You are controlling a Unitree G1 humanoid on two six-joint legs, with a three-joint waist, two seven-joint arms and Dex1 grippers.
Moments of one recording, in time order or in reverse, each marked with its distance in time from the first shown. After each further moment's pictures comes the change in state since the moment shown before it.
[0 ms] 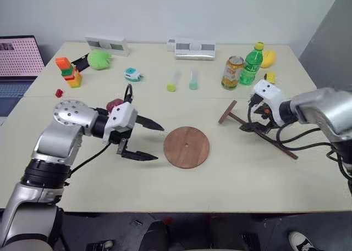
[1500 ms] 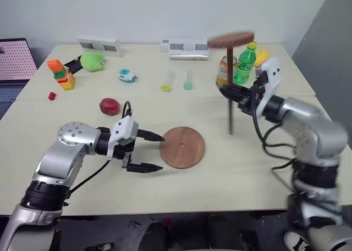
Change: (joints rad) left arm 0.206 -0.003 0.067 -0.157 -0.077 0.132 0.145; right arm 0.360 0.718 -0.657 -0.438 0.102 -0.377 -0.142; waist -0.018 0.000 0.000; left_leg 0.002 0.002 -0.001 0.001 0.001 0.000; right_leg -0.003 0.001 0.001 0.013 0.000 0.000
